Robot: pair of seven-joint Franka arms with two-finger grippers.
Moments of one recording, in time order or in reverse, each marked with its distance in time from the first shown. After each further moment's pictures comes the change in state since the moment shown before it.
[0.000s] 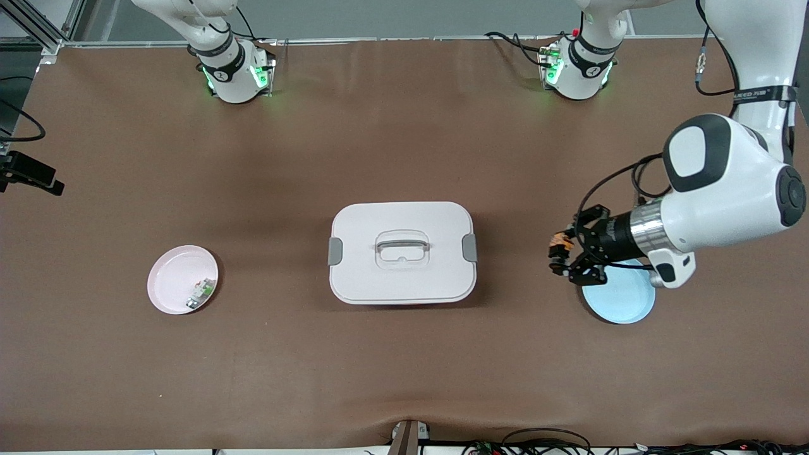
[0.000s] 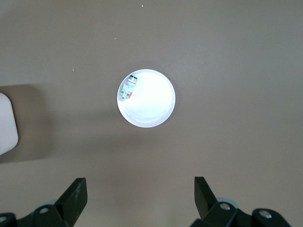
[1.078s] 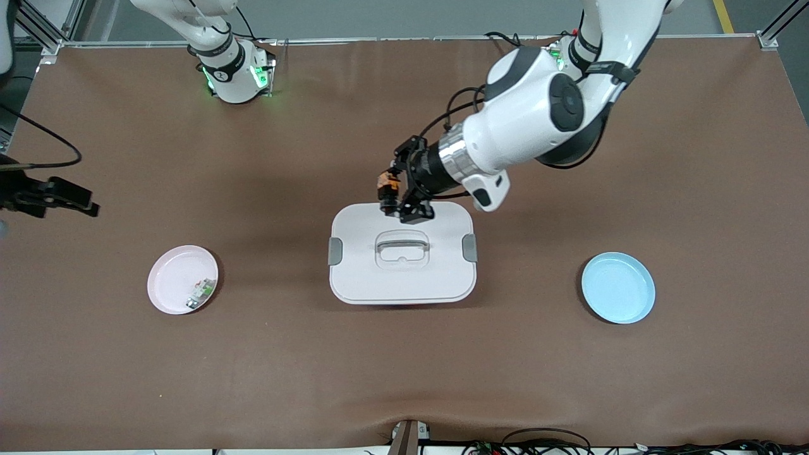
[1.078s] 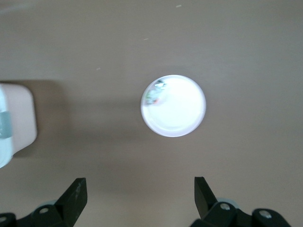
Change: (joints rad) left arm -0.411 0.067 -0.075 0.094 -0.024 0.295 -0.569; right arm 0.070 0.076 0.013 0.000 0.082 0.045 -0.021
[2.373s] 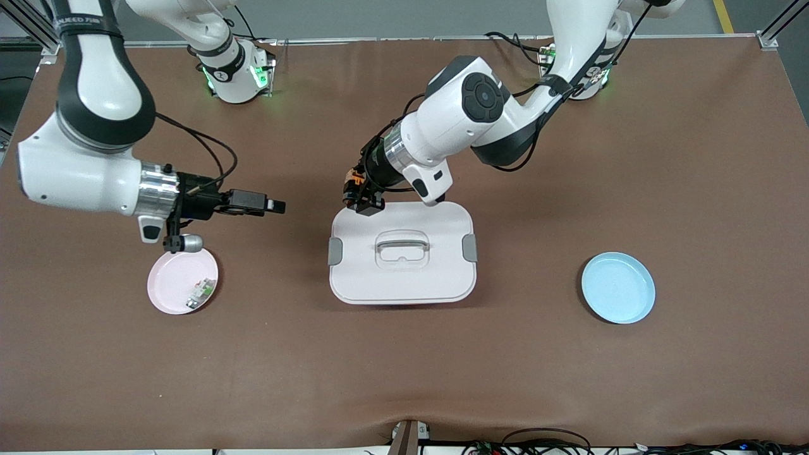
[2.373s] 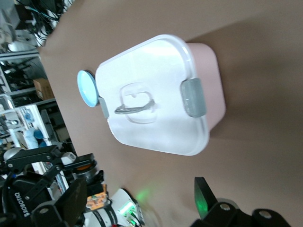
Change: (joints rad) left arm -0.118 0.094 0.002 0.016 0.138 0.113 0.001; right arm 0.229 -0.034 0.004 -0.449 0.832 0.364 0.074
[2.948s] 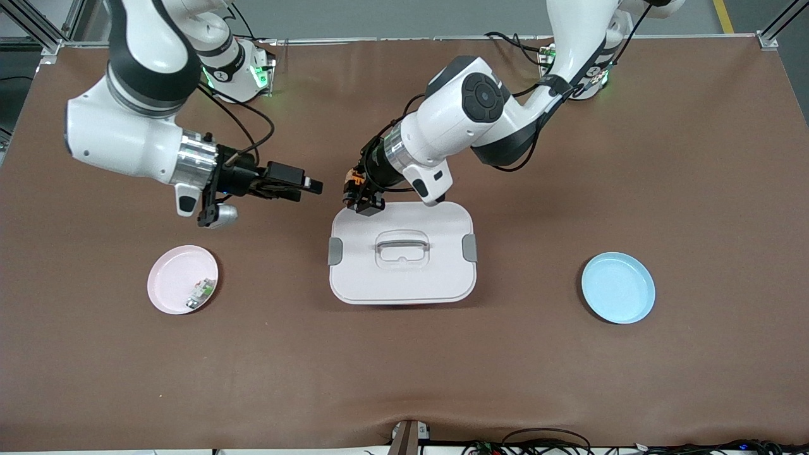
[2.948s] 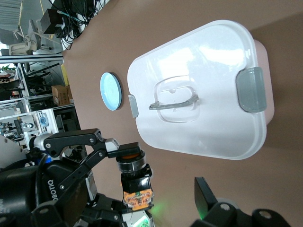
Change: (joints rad) left arm 0.000 0.000 0.000 0.000 0.000 0.000 0.000; right arm 0.158 -0.078 0.001 -0.079 0.074 0.195 0.005
